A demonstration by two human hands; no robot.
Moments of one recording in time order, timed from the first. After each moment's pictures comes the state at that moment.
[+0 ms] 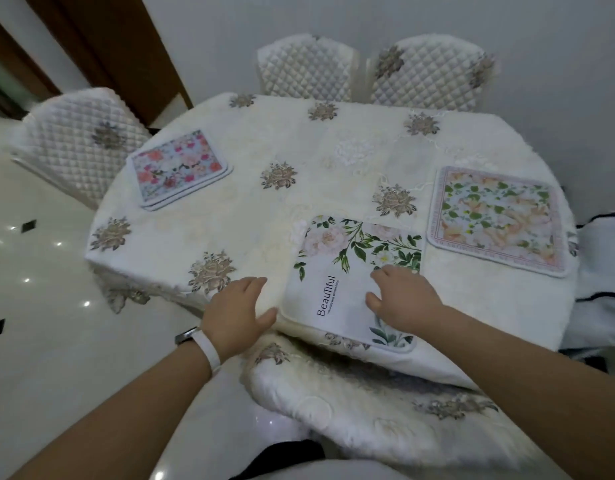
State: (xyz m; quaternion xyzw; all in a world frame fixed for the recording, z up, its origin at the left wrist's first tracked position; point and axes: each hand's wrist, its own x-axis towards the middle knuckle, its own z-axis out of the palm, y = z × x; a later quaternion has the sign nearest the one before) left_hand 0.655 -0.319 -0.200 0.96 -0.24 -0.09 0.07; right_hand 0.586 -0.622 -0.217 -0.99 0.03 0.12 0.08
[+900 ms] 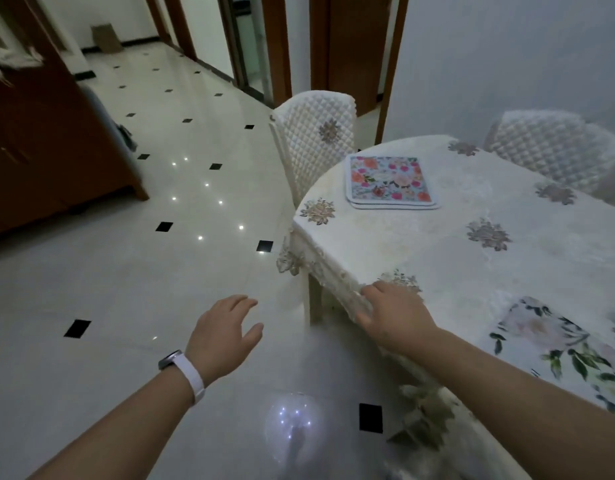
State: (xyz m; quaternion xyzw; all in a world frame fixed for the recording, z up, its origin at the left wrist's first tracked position) left_hand 0.564 0.039 -0.183 0.99 0.08 -0.01 0.14; right_hand 0.672 -0.249 -0.153 -0.96 -0.25 0.07 0.08
